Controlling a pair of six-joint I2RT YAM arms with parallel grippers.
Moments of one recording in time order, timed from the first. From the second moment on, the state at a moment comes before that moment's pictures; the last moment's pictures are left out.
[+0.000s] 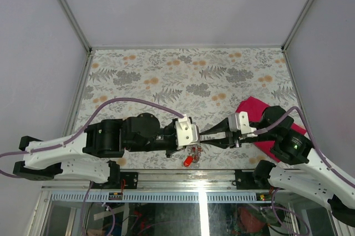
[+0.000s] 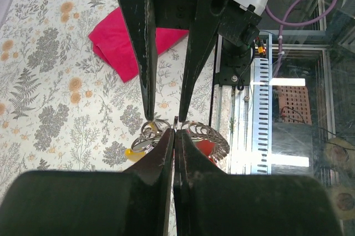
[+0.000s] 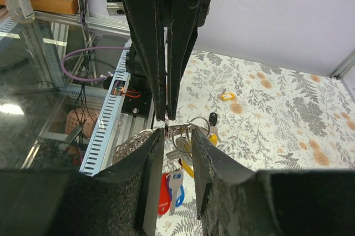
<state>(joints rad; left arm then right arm) -1.45 1.08 1.38 -0.66 -0.05 0.14 0.93 0.66 0.88 -0.25 -0.70 -0.22</state>
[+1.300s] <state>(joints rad) -1.45 0.77 1.15 -0.41 -0.09 0.08 0.93 0.53 0.70 0.06 -0.75 -0.34</state>
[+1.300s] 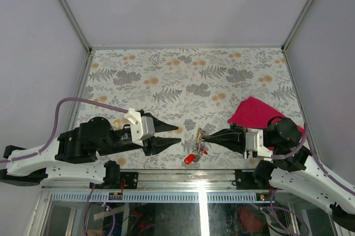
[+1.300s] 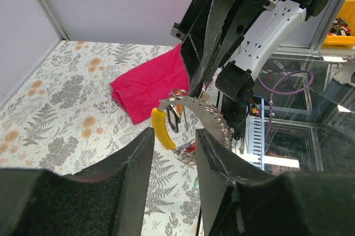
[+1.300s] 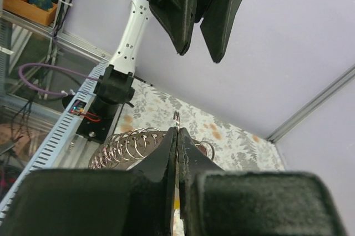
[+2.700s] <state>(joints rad) -1.45 0.81 0.97 0.04 0.00 0.07 0.93 0.57 0.57 0.58 -0.69 0.04</state>
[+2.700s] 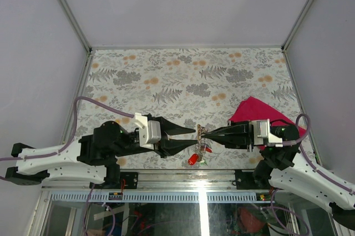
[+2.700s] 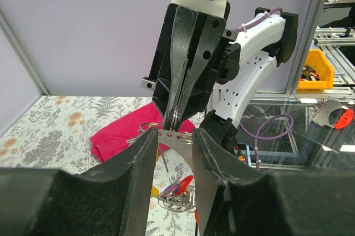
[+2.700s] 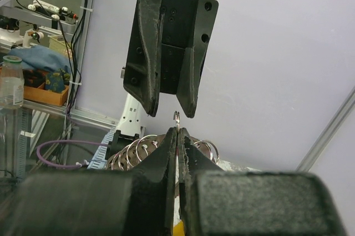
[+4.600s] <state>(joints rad) -1.45 0.92 1.16 -0.24 0.04 0.08 0.93 0.48 0.64 0.28 -0.69 -0.06</state>
